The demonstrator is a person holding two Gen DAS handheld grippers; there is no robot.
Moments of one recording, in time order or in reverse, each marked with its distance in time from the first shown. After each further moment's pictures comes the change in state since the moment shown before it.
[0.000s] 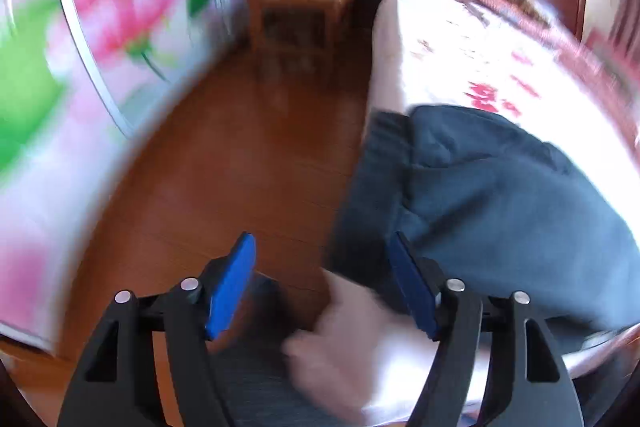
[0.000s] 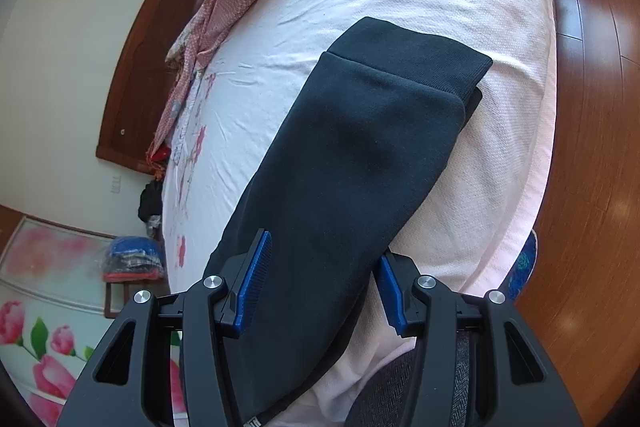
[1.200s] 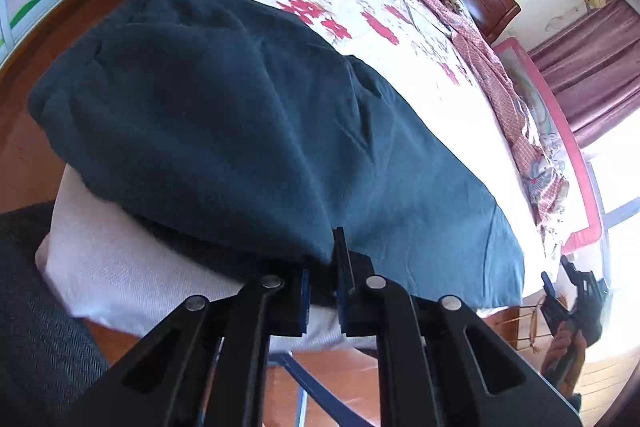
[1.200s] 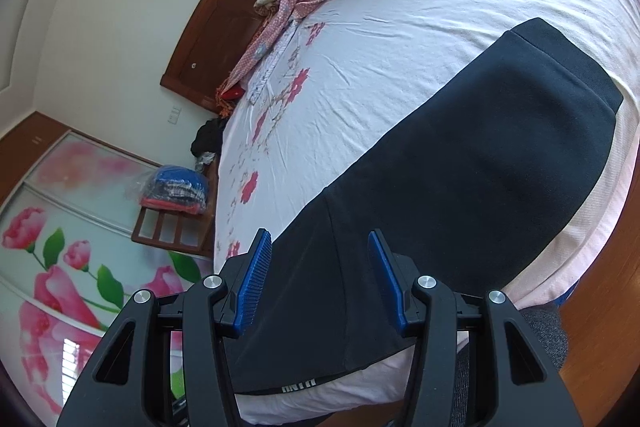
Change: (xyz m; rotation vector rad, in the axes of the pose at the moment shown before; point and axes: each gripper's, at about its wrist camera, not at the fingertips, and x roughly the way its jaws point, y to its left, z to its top) left arm -0.034 -0.127 -0.054 -0.197 0.276 -0.660; right arm -0.002 0.100 -0.047 -0.275 0.112 0.183
